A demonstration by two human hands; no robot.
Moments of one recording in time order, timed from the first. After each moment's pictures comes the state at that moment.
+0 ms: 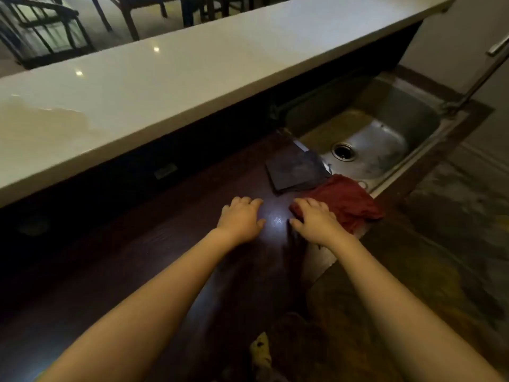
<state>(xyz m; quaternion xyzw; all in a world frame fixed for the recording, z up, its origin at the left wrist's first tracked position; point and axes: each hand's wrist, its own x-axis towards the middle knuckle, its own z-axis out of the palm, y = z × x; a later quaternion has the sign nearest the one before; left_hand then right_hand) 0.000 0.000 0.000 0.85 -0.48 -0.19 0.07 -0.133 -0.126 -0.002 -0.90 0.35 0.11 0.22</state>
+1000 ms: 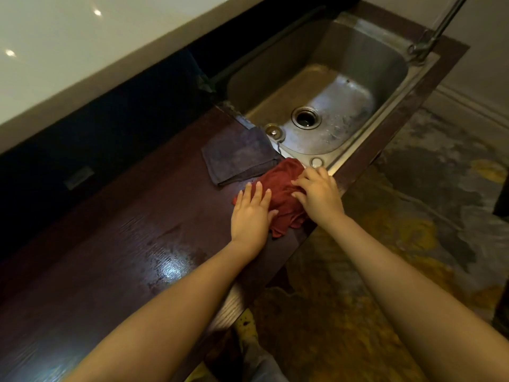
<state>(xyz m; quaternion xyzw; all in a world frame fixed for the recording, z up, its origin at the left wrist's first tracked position) -0.092 -0.122 -0.079 0.84 -0.52 -0.12 0.09 -0.197 -0.246 -0.055 -0.93 0.35 -0.05 0.13</state>
